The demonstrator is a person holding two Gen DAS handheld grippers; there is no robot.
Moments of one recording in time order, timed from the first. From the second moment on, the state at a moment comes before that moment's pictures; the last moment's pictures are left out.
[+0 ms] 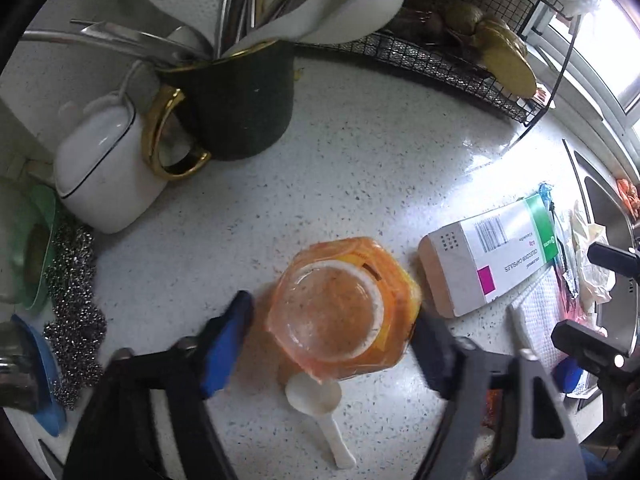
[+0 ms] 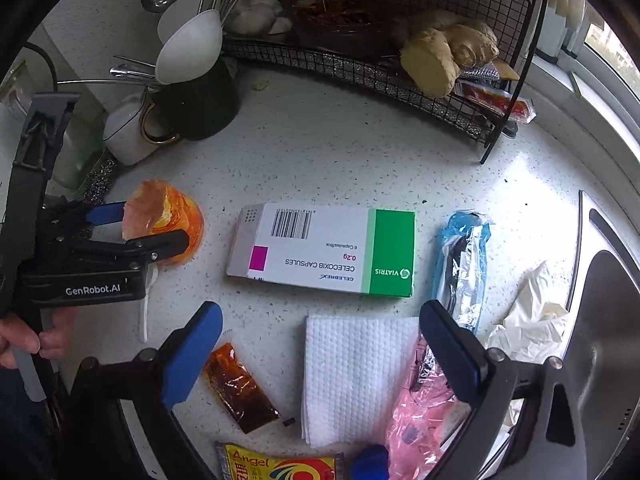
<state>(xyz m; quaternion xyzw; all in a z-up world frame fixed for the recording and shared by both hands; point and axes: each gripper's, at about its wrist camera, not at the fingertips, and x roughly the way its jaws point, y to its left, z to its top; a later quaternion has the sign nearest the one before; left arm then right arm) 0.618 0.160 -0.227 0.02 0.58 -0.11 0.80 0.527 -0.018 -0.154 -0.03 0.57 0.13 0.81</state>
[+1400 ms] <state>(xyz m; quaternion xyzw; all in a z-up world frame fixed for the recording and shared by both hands) 0.557 0.158 -0.176 -0.03 0.57 -0.05 0.82 0.549 0.042 -0.182 -0.25 0.50 0.34 0.76</state>
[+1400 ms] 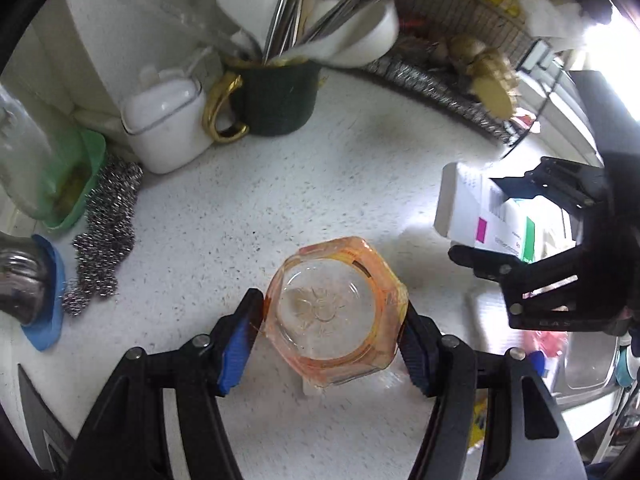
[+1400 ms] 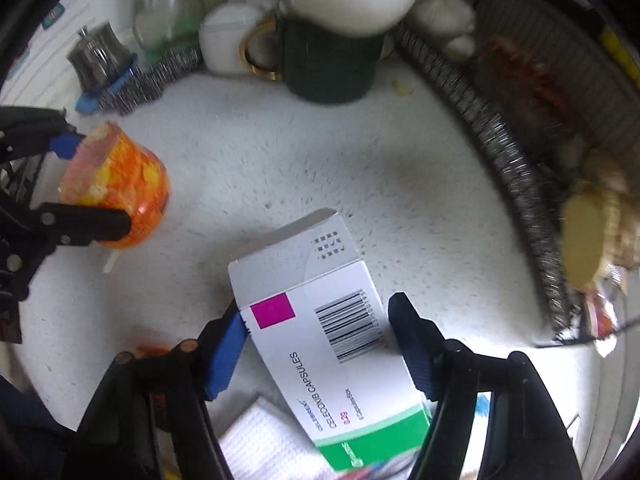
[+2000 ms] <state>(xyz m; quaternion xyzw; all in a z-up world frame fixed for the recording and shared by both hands) 0.414 0.068 -0.098 0.01 0.50 -0.10 0.86 0.421 -0.063 -0.073 -0.19 0.43 0.26 0.84</state>
